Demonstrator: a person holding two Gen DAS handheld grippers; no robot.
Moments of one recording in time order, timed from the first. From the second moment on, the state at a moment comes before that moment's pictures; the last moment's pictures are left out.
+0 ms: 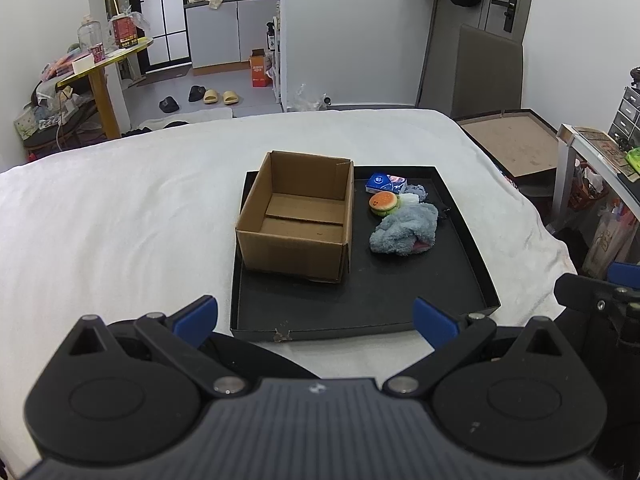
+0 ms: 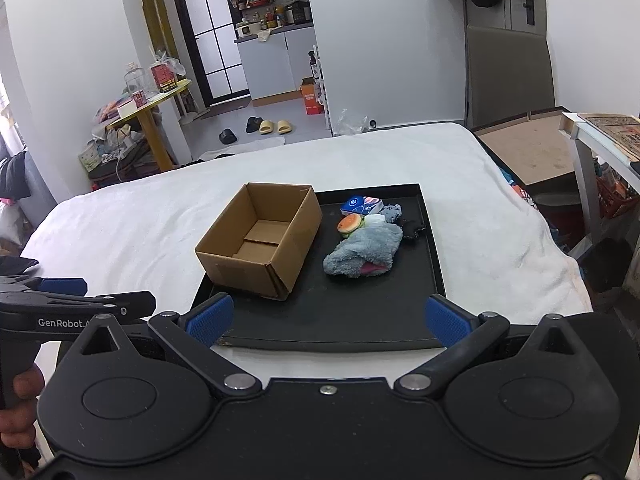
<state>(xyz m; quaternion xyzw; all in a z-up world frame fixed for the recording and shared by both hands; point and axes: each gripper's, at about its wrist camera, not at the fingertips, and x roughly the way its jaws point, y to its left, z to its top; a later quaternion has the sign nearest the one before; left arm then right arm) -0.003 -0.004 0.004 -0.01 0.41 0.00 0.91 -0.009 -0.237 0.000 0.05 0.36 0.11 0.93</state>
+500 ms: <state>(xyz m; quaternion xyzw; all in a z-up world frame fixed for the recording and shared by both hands) -0.003 -0.001 0.008 -0.01 0.40 -0.02 0.92 -0.010 -0.237 0.005 0.05 0.36 0.09 0.93</state>
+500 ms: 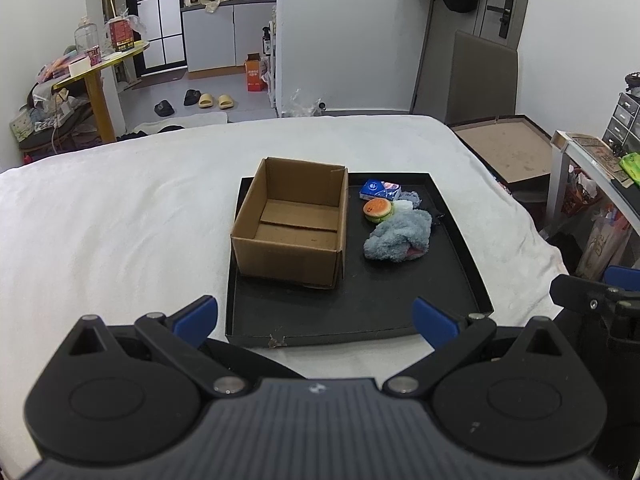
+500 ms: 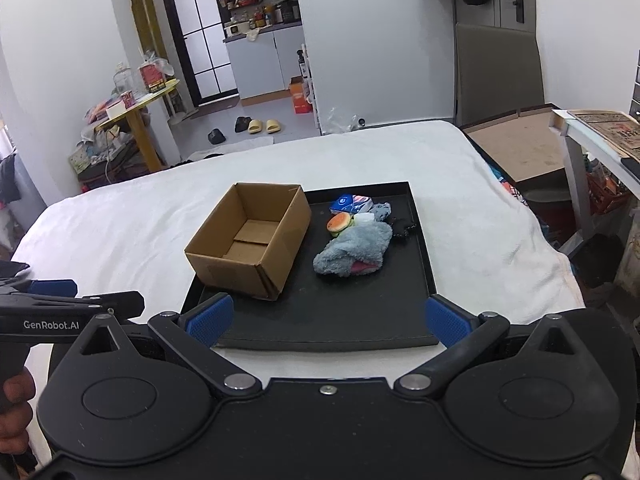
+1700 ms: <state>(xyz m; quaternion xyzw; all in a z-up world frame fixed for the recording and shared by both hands) 0.002 -0.001 0.007 -0.02 0.40 -0.02 0.91 -0.007 -0.234 0.001 0.04 0.36 0.09 0.93</state>
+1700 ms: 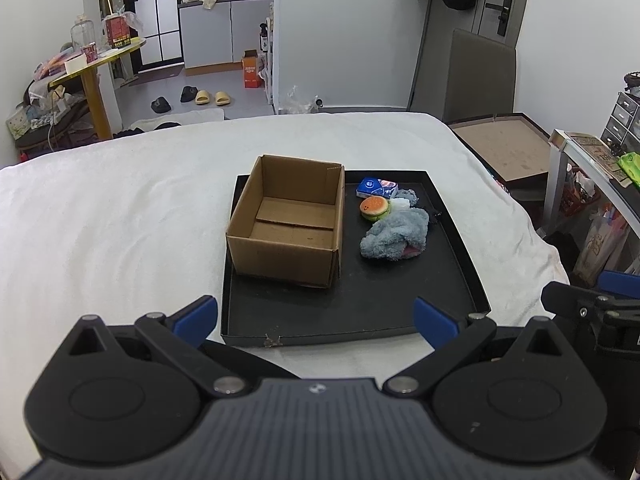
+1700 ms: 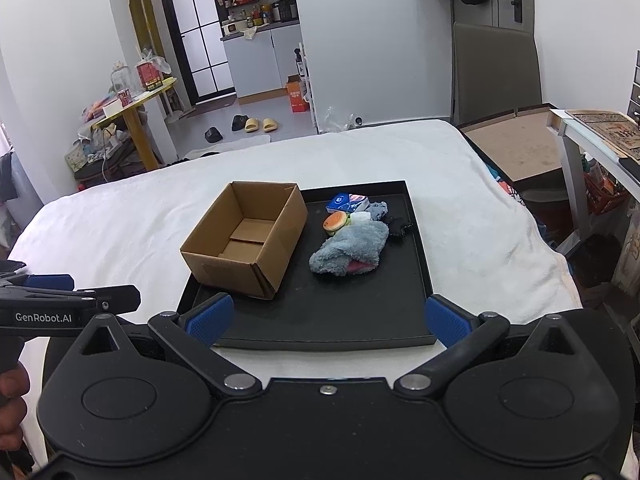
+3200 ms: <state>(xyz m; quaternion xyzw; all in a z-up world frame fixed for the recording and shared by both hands) 0.110 0.047 -0.062 -0.05 0.45 0.04 0.89 0.122 -0.254 -0.072 0.13 0.40 0.09 0.90</state>
